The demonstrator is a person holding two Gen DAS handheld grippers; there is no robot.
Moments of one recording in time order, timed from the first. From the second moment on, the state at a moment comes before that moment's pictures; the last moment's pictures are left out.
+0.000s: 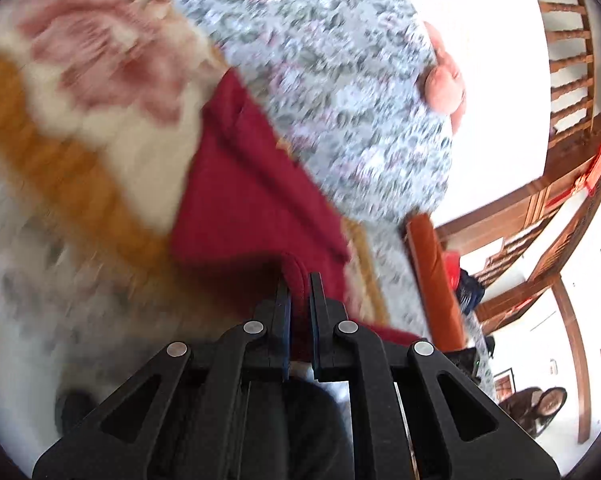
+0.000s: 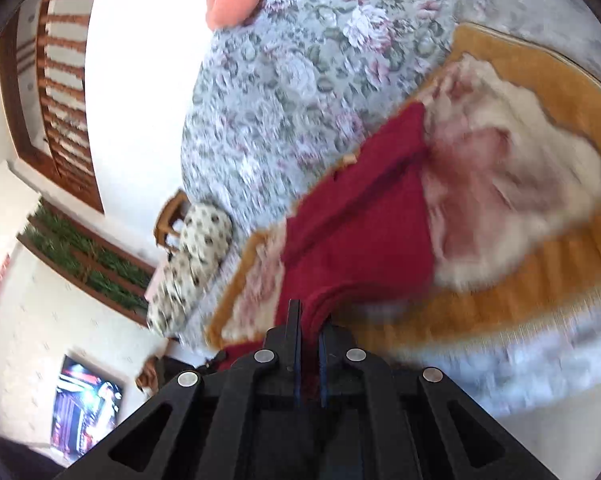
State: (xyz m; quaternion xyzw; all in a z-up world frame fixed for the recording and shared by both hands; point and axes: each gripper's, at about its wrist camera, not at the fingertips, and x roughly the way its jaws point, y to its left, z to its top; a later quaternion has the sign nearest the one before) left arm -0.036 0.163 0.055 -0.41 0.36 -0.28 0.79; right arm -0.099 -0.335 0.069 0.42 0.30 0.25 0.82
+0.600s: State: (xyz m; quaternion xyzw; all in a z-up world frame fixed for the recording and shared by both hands) left arm 0.237 0.130 0.093 -0.34 0.34 -0.18 0.86; right arm 0.170 -0.355 0.066 0.43 0.33 0.15 0.83
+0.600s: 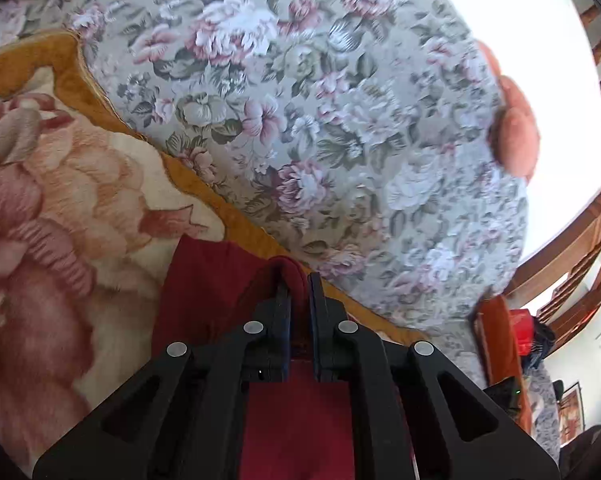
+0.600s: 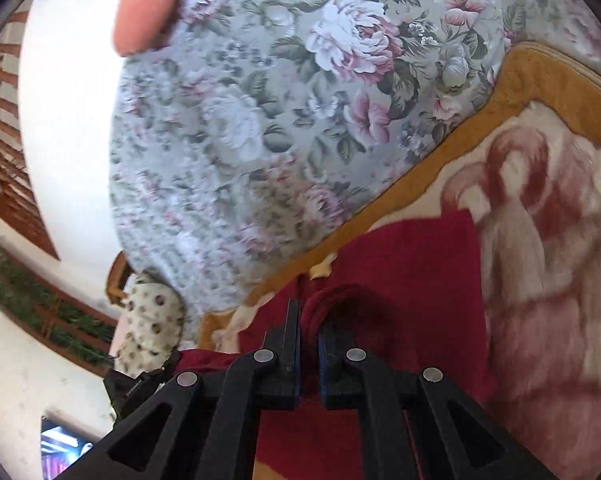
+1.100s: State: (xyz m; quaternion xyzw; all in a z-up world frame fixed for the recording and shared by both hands) left arm 0.272 0.133 0.073 -0.29 0.40 -0.15 0.86; right arm 0.187 -0.371 0.054 0.42 0.33 0.14 0.83
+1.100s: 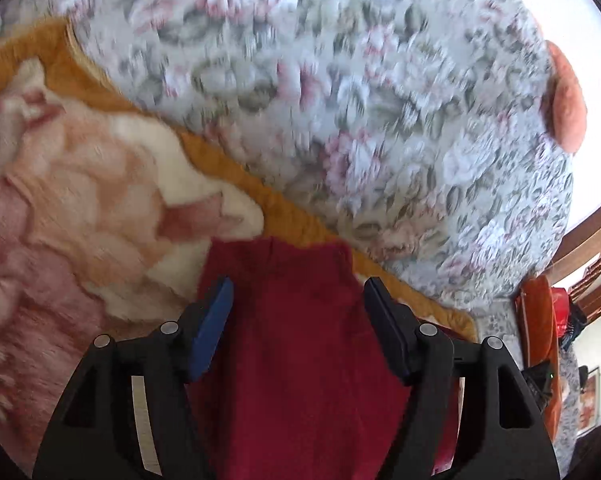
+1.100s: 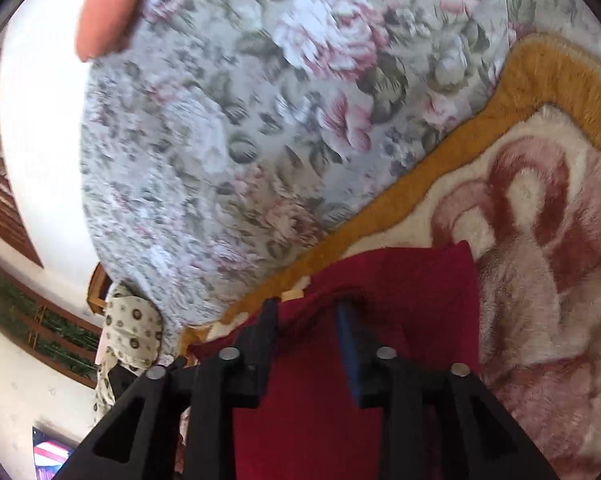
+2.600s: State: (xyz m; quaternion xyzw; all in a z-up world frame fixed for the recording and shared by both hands) left arm 0.323 0.067 0.016 -0.17 0.40 -0.17 0.88; right arm 0.264 -0.281 -0.001 0.15 0.41 0.07 0.90
